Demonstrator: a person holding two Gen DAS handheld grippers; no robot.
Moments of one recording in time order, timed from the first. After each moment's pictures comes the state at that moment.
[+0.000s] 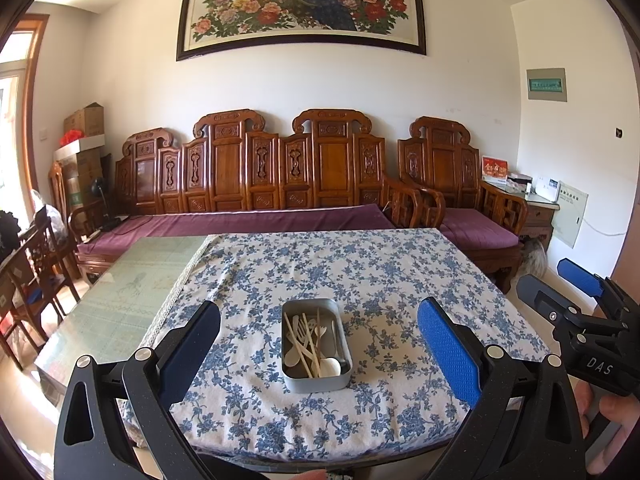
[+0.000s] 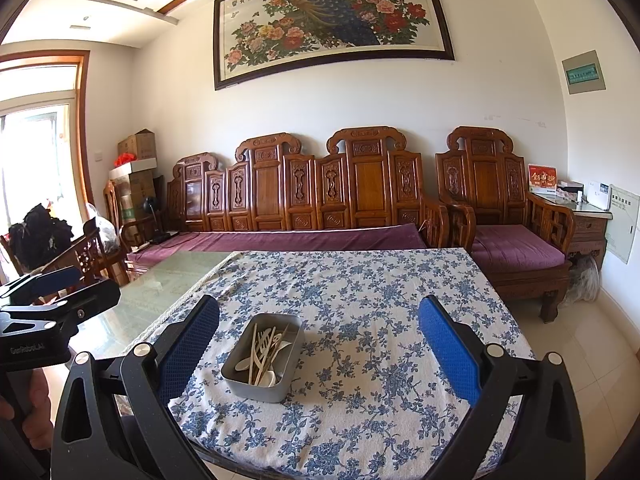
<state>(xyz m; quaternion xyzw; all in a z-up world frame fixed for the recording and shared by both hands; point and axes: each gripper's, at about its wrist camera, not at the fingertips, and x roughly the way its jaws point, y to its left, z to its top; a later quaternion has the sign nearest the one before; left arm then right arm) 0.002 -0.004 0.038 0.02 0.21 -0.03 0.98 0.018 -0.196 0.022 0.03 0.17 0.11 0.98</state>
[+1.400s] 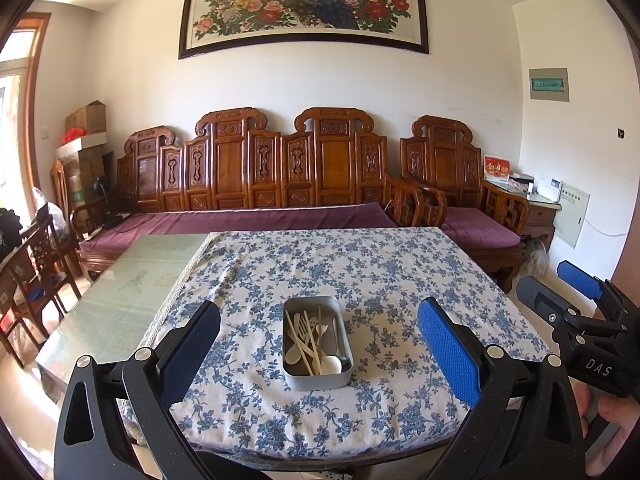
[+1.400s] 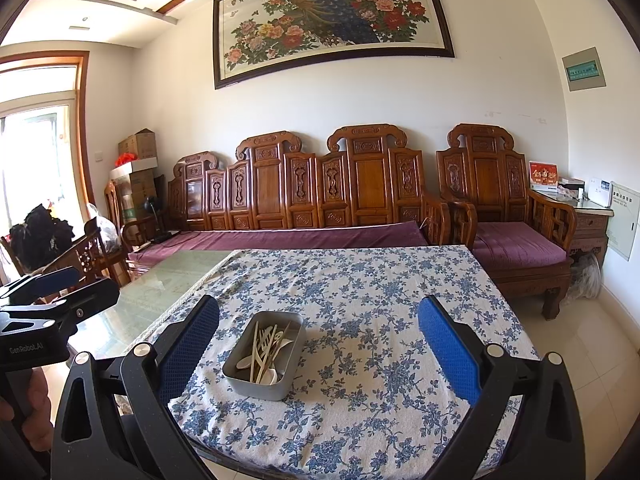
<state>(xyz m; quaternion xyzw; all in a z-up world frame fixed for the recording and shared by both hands) 0.003 -0.006 0.039 0.01 0.22 -0.02 0.98 0.019 -0.194 0.022 0.03 0.17 0.11 0.98</state>
